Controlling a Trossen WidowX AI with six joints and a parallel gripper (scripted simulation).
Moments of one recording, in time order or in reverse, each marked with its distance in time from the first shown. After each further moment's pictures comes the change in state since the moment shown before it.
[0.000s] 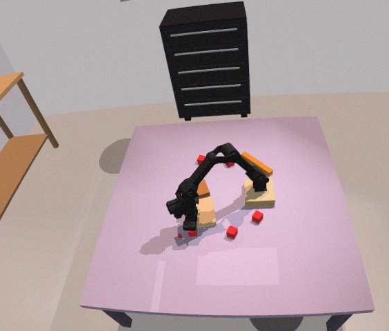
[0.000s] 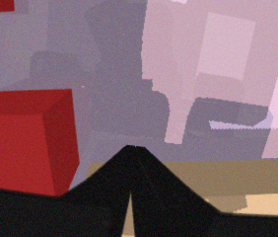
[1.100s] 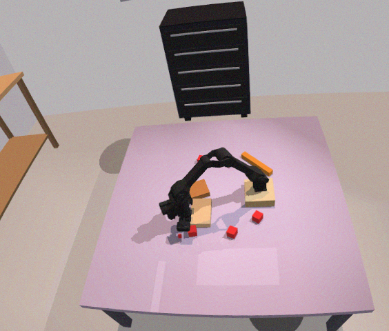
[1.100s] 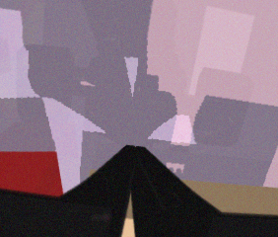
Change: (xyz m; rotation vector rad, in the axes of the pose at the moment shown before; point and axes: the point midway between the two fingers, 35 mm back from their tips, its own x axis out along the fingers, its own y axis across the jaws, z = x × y) arm 0.008 -0.003 0.032 -0.004 0.026 -0.009
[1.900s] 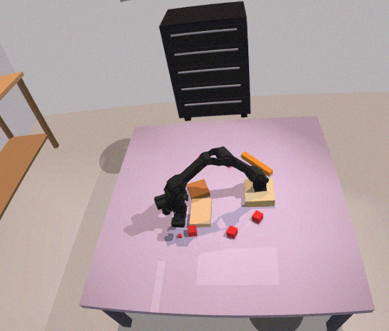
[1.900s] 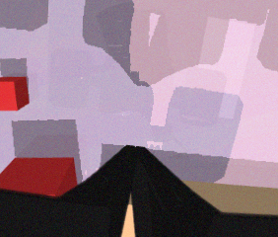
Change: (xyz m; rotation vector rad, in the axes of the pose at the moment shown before) arm -0.033 0.000 0.019 0.010 -0.031 0.014
